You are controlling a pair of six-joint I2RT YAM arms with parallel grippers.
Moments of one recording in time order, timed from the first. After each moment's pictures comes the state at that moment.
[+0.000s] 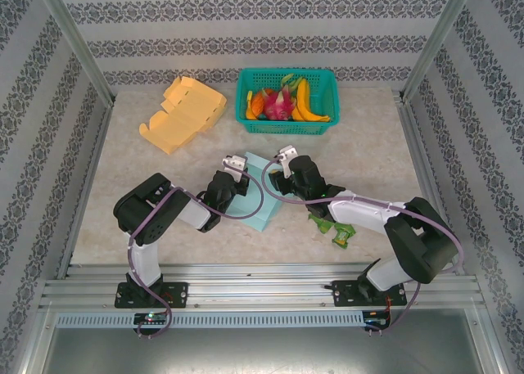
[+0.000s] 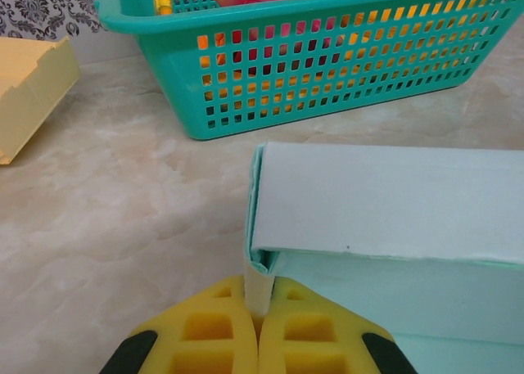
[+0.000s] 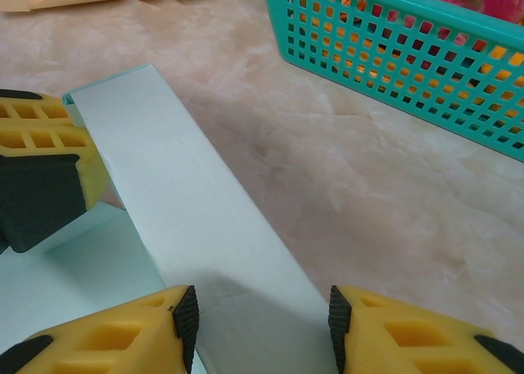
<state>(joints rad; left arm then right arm) -0.62 1.90 0.62 1.01 -0.31 -0.06 0.66 1.49 0.71 0.22 0.13 0.09</state>
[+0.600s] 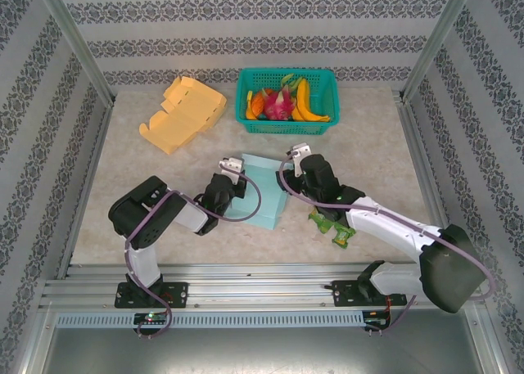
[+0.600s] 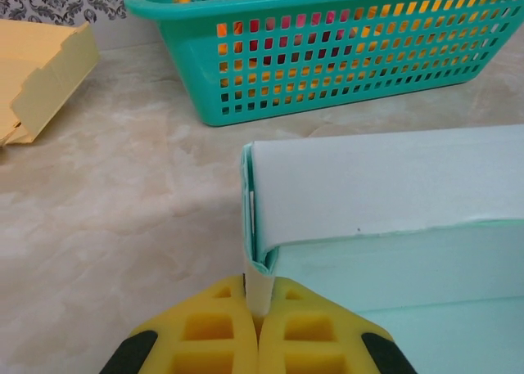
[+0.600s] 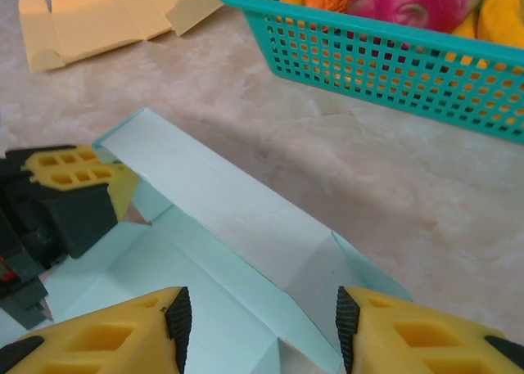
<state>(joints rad) -0.65 1.84 0.57 0.97 -0.37 -0.11 0.66 1.26 0.74 -0.03 0.13 0.26</state>
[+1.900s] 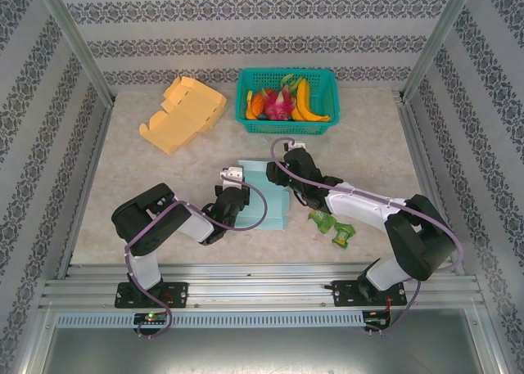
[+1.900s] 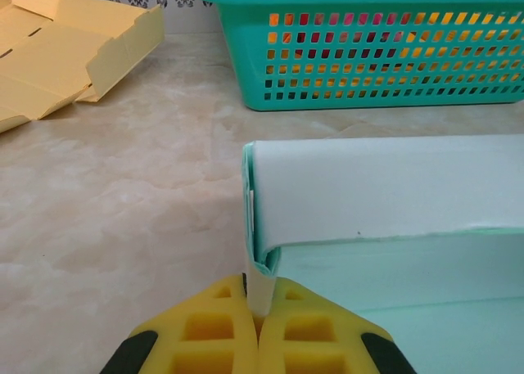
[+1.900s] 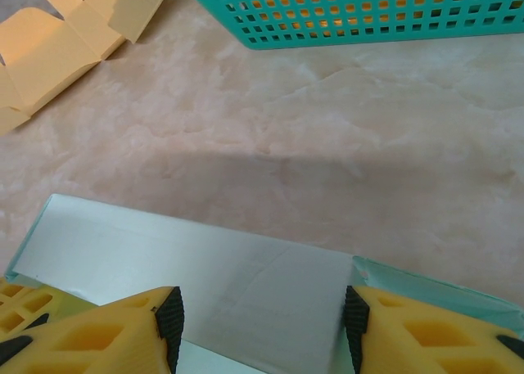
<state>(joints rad) -0.79 1.84 0.55 0.94 -0.66 -0.26 0.66 1.51 0.82 0.06 0.14 0.56</state>
